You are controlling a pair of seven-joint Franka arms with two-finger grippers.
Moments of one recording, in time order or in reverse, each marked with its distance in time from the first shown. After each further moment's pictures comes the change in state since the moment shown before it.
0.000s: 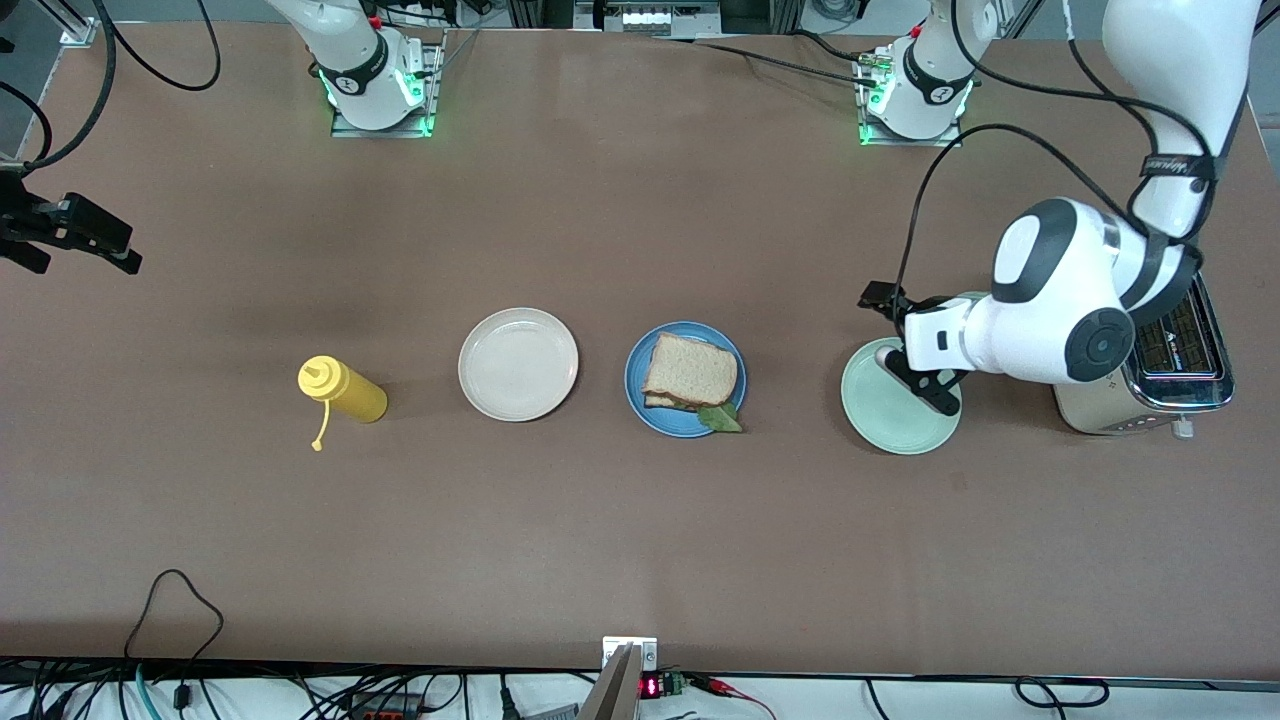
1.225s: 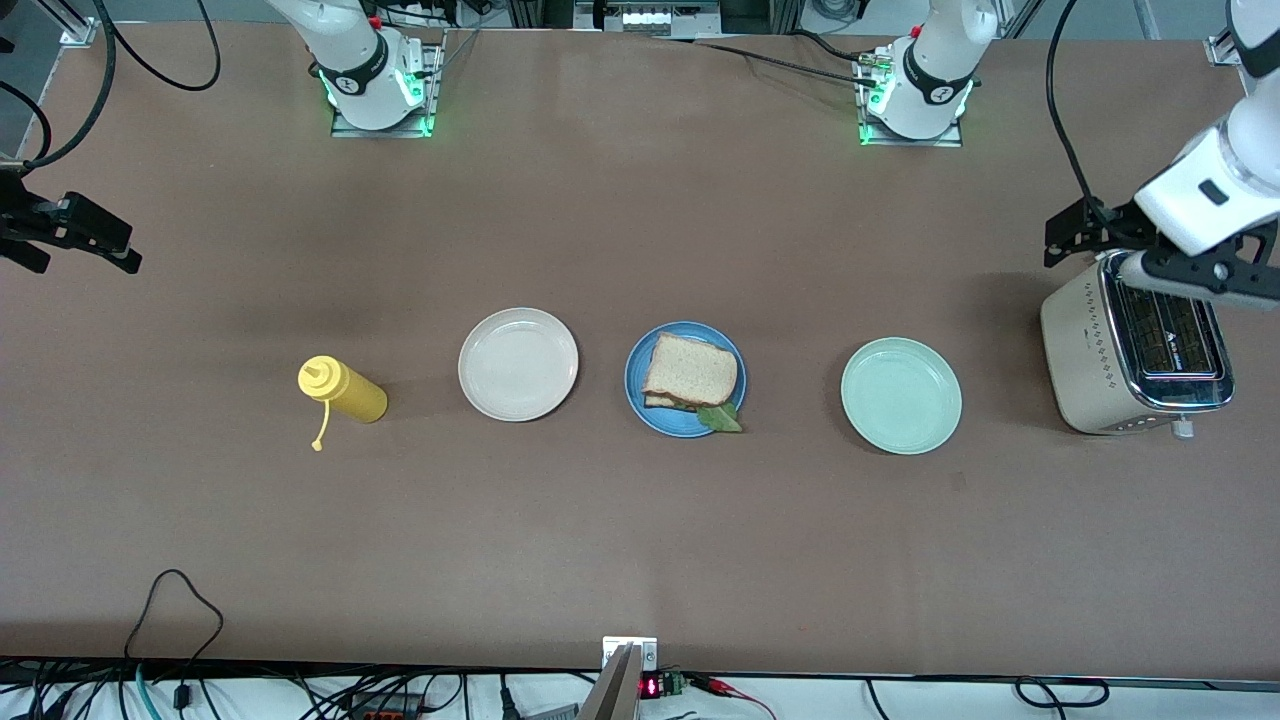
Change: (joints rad) left arm -0.284 -0.437 0.468 0.034 0.063 -0.080 -0.226; right arm 0.001 0.000 0.000 0.002 0.000 -0.003 -0.002
